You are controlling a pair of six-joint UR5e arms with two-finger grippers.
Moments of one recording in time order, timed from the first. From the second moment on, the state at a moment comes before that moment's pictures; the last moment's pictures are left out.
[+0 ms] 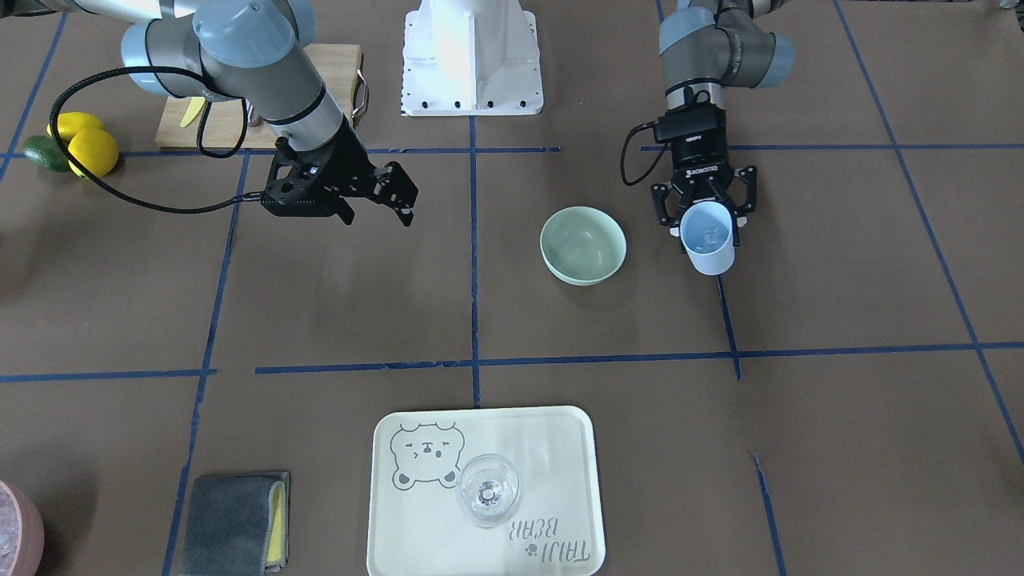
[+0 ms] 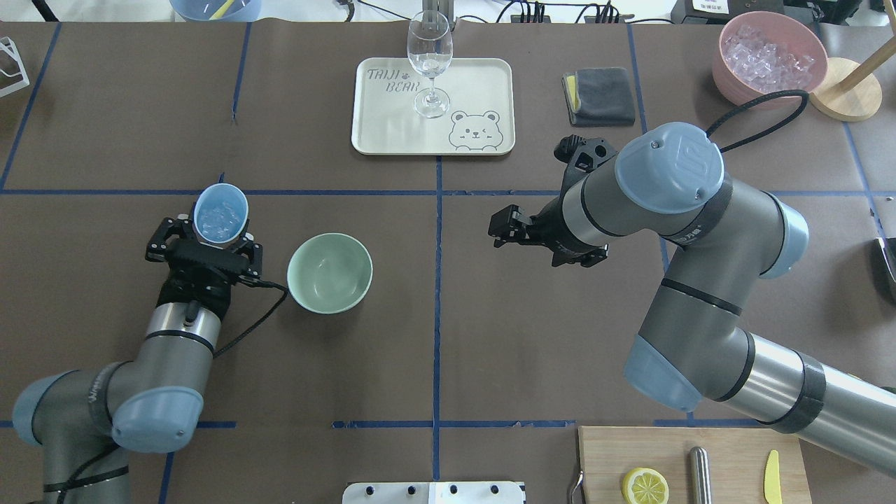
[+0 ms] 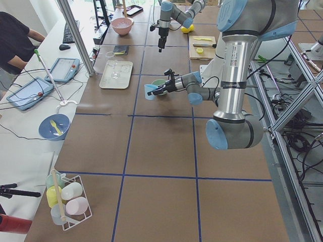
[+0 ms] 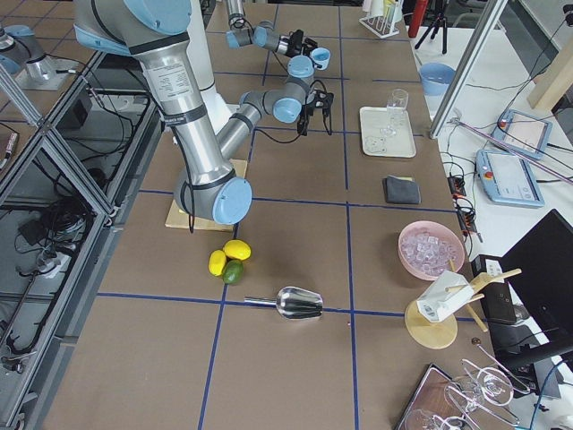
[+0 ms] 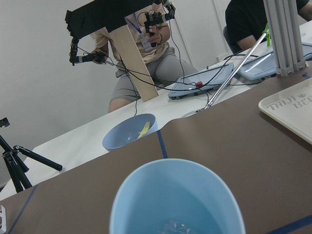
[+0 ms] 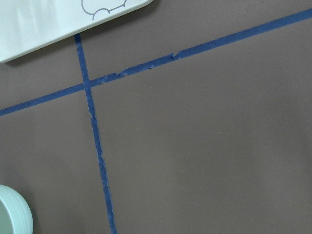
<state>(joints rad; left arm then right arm) -0.23 -1.70 -1.86 -2.08 -0.51 -0.82 0.60 -1.12 1.87 -1.33 1.97 1.48</state>
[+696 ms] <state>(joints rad) -0.16 -1.77 -1.87 -1.91 -0.37 -0.50 0.60 -1.12 1.86 -1.32 1.96 1.48</state>
